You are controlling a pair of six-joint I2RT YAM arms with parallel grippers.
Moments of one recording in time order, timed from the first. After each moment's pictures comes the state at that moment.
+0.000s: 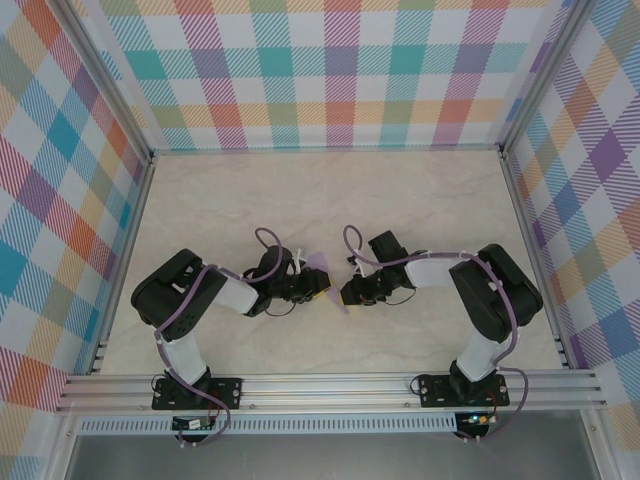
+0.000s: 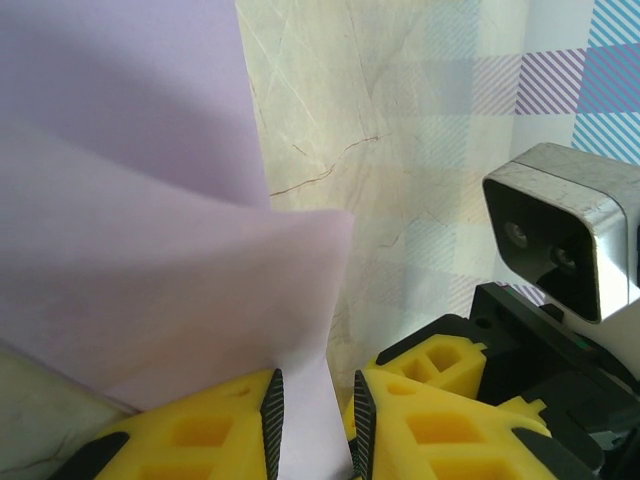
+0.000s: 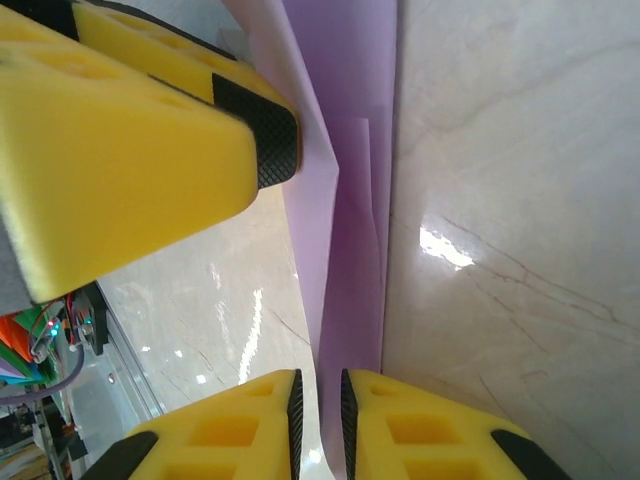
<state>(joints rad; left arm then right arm) -0.63 1.79 0.55 0.63 0.53 -1.10 0.56 1.71 0.75 -0.20 -0.76 0.40</state>
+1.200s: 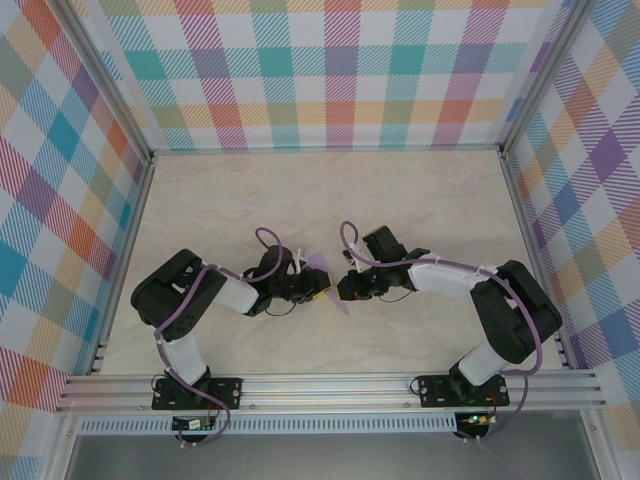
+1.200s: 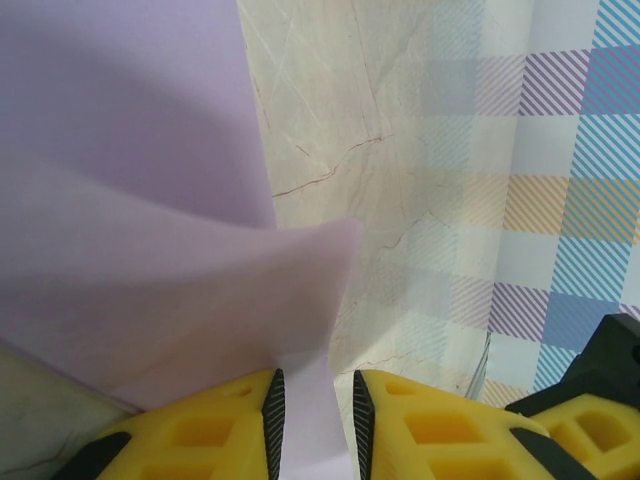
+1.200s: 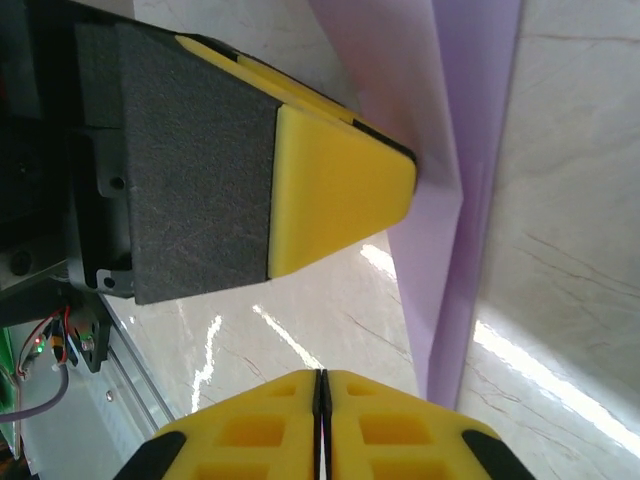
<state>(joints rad) -0.63 1.79 0.56 0.62 0.52 -1.10 0.64 1.58 0.80 -0.27 -0.62 0.44</state>
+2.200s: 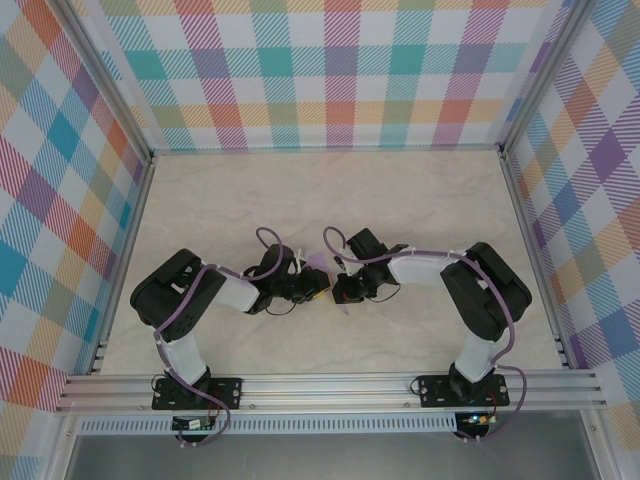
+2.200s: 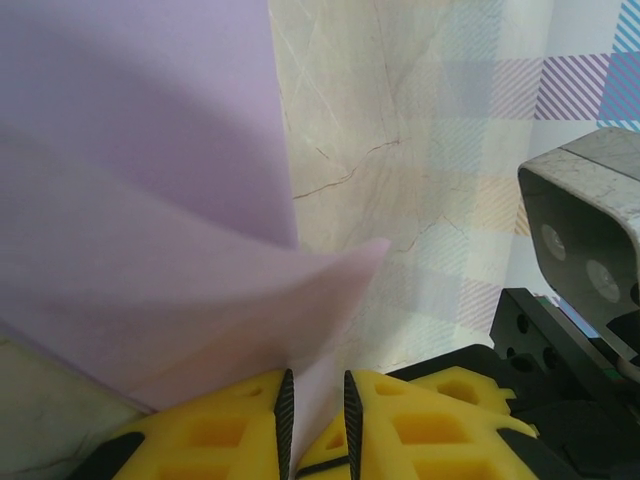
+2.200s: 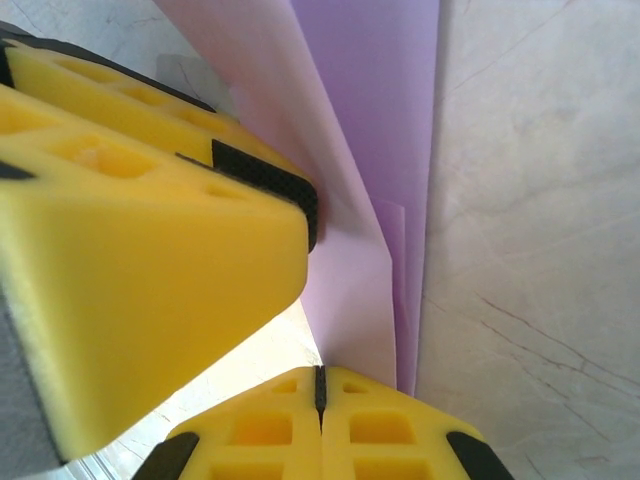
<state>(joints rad) -0.63 1.78 0.58 0.55 0.51 -1.10 0.69 1.76 0.89 -0.33 -0.53 0.46</state>
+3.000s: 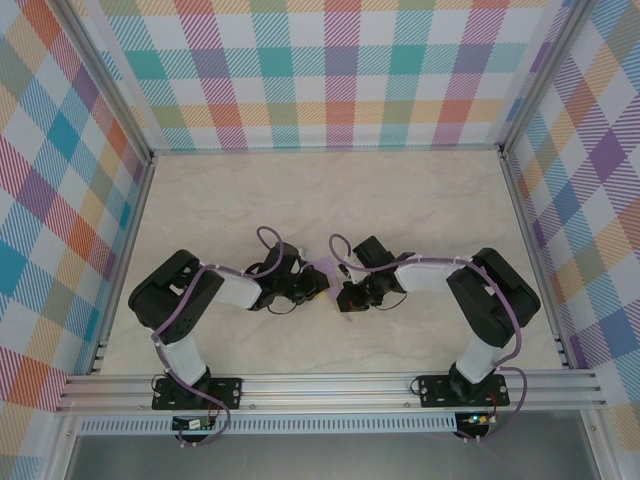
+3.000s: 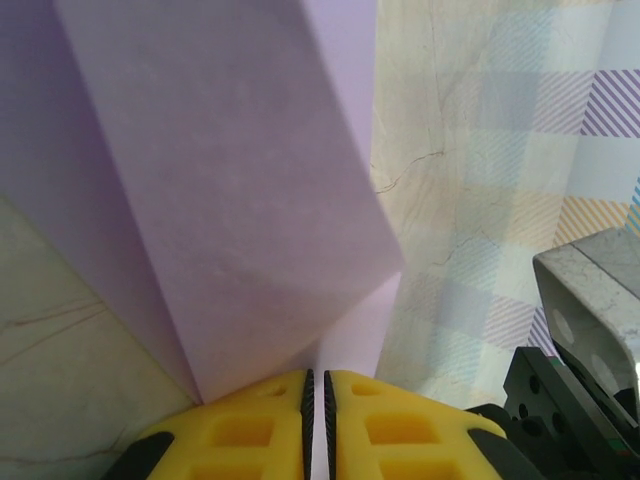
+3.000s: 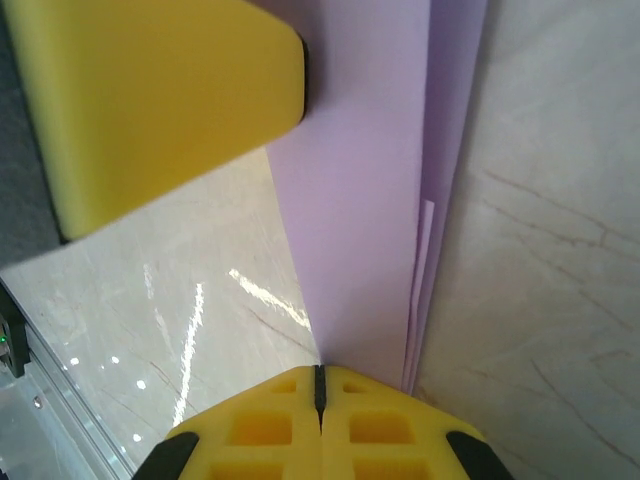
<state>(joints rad) -0.64 1.77 0.63 0.41 0.45 -1.10 0.69 1.70 0.78 -0.29 -0.56 0.45</state>
